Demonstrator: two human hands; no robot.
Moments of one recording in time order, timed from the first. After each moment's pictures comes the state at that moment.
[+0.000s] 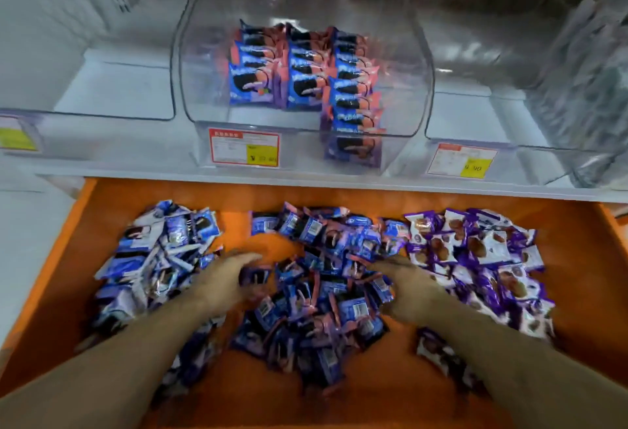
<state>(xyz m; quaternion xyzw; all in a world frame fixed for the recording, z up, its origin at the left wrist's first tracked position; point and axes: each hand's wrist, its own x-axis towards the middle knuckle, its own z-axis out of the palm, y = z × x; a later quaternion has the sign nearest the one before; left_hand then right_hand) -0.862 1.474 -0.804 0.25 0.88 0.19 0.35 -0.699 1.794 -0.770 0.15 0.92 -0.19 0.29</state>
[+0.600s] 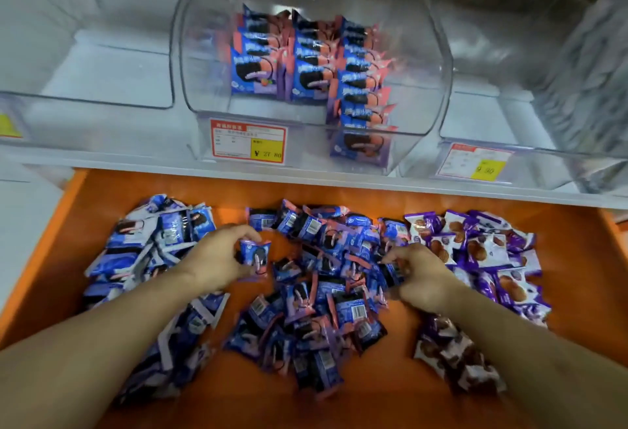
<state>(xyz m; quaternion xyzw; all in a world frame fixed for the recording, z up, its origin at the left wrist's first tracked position) -0.886 1.481 -0.791 0.19 0.88 0.27 0.34 -0.712 1.809 -0.763 0.28 0.88 -0.28 0.26</state>
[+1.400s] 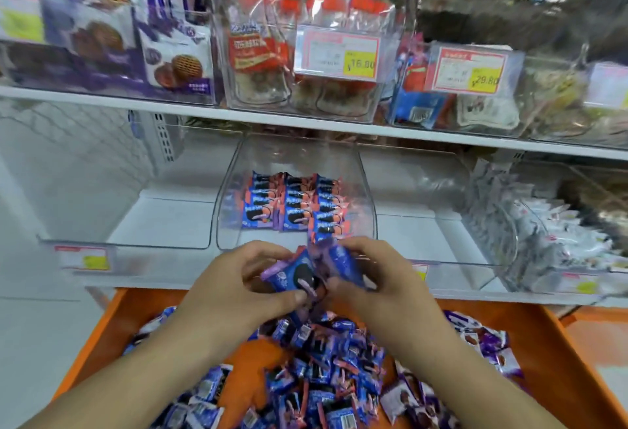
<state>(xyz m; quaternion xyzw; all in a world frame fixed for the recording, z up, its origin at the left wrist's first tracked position) -0.826 1.510 -0.522 0.15 0.77 0.57 0.24 -0.730 1.709 -0.516 0.11 0.83 -0.53 -0.11</state>
